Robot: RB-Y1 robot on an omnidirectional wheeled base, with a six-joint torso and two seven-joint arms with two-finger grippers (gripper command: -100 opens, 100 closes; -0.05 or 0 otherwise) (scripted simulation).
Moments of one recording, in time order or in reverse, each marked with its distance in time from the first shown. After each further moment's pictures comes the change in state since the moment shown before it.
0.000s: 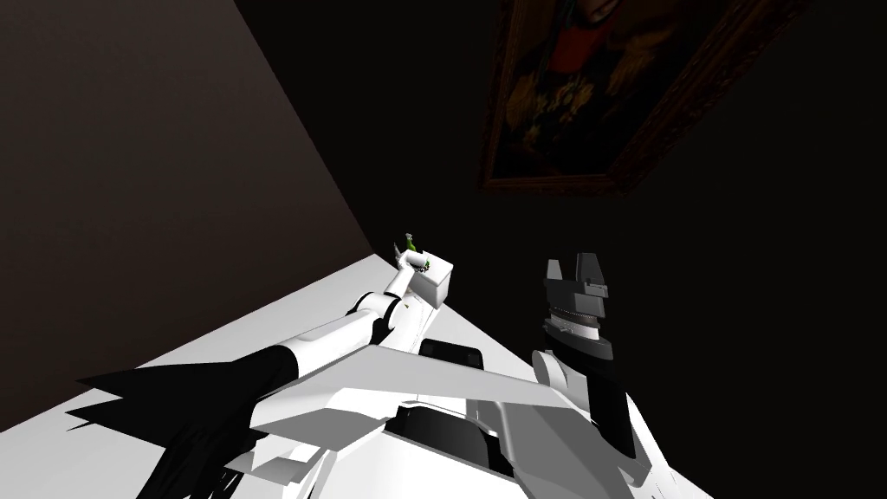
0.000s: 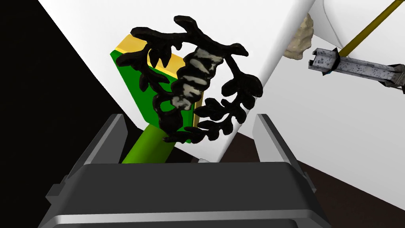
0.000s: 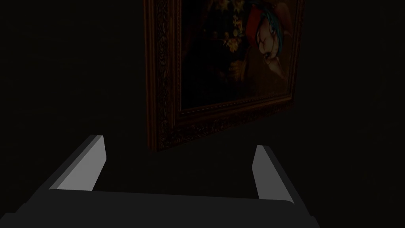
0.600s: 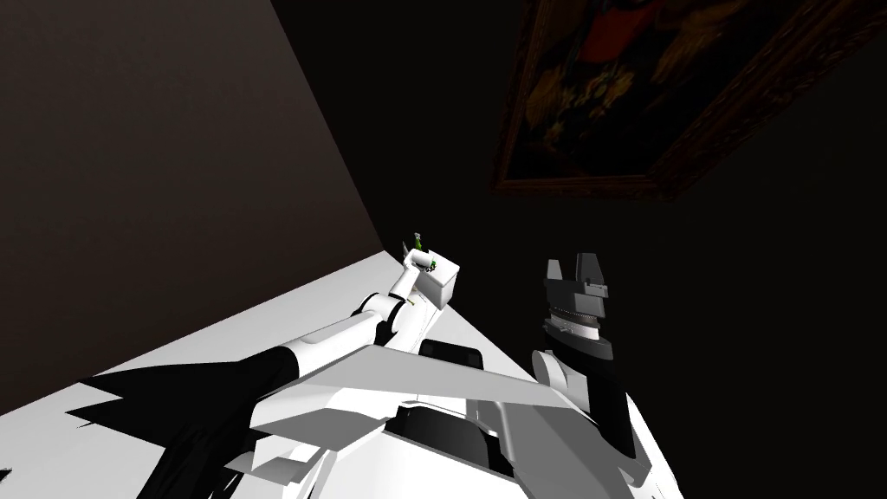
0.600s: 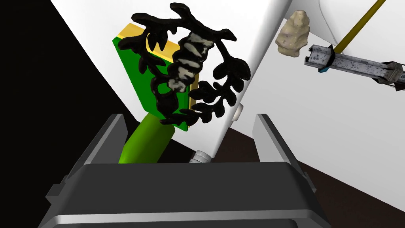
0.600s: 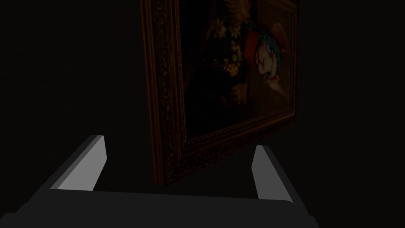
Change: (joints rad) left arm -0.004 -0.055 -0.039 -0.056 0.003 0.040 -0.033; right arm 0.000 0.000 0.000 0.000 0.000 0.000 0.000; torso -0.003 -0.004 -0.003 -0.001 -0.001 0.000
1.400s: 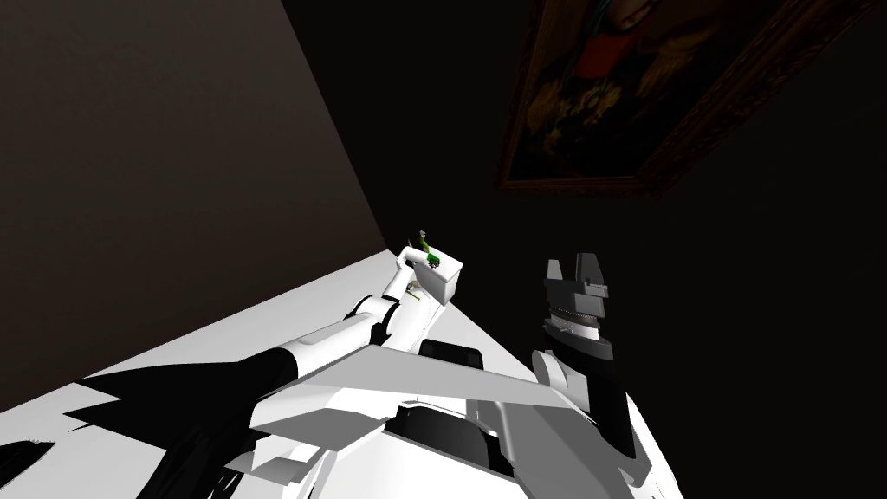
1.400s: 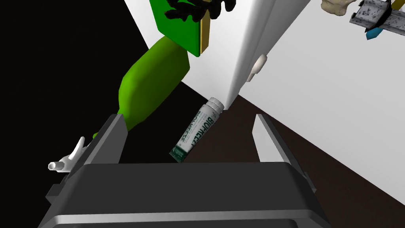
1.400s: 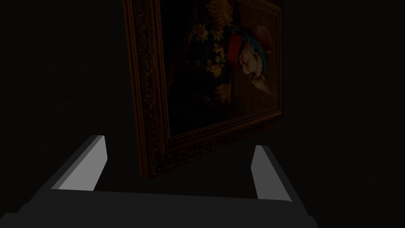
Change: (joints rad) left arm 0.051 0.056 -0.003 -0.137 -0.004 -0.127 0.007; right arm 0.000 0.000 0.000 0.000 0.000 0.000 0.000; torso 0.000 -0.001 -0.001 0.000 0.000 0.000
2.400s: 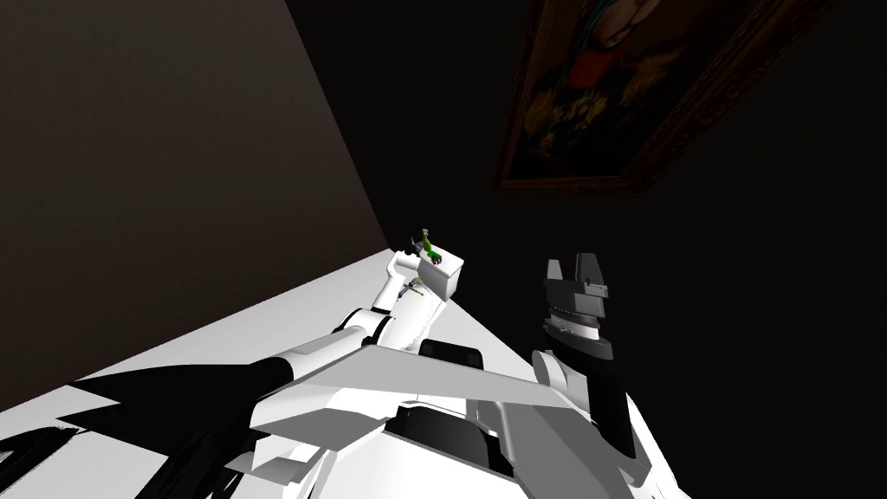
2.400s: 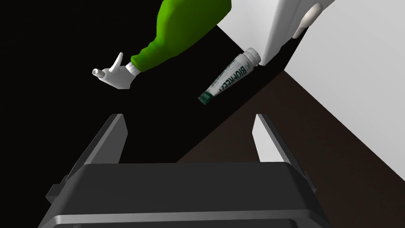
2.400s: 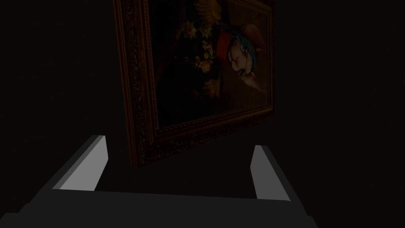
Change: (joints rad) left arm 0.165 0.047 -0.019 -0.229 -0.008 -0.232 0.026; right arm 0.000 0.000 0.000 0.000 0.000 0.000 0.000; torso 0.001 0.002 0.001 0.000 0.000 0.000
